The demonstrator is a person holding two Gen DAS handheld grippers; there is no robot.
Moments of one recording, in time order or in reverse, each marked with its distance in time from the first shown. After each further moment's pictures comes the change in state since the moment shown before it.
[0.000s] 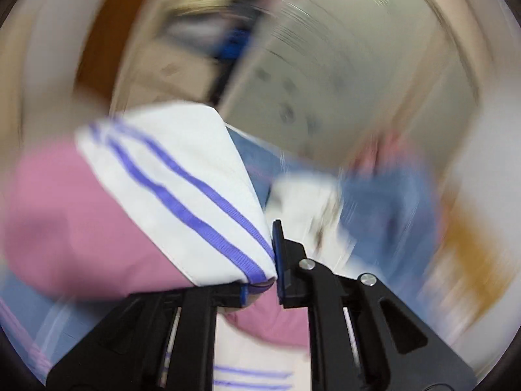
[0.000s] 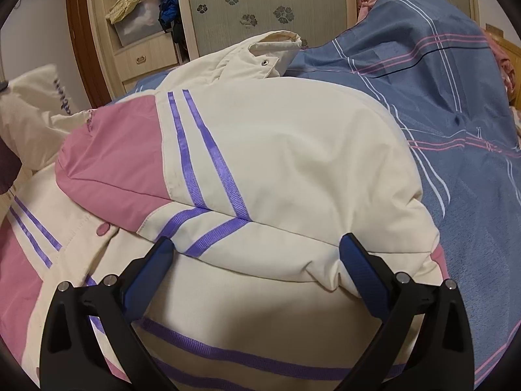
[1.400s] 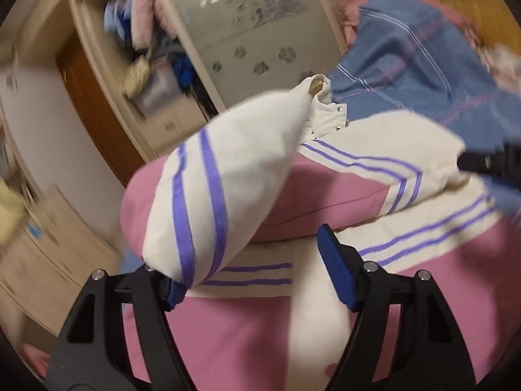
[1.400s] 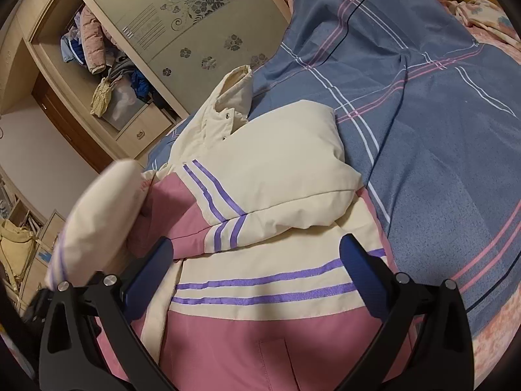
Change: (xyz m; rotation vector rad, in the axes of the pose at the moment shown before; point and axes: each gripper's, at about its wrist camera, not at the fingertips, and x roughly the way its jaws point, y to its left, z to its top) left arm -0.042 -0.179 -0.184 0.645 0.021 0.461; right arm -0.106 -0.063 -0.014 0.404 -0.049 0.136
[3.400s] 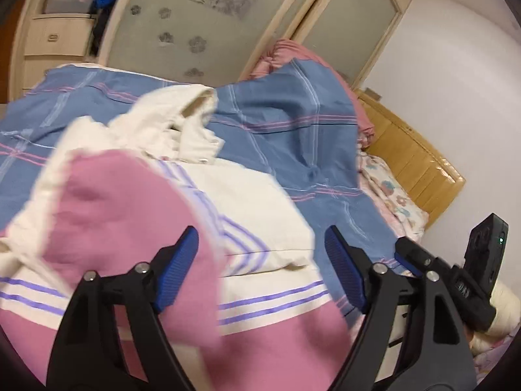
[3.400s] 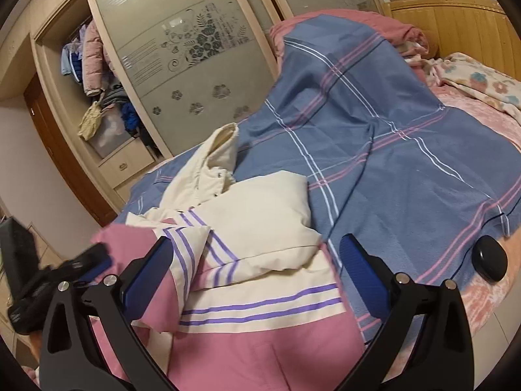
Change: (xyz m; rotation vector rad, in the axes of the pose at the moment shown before) left arm 0.068 0.067 0.050 -0.513 -0.012 -0.971; right arm -0.090 0.044 0.012 -0.097 -0.225 -0.153
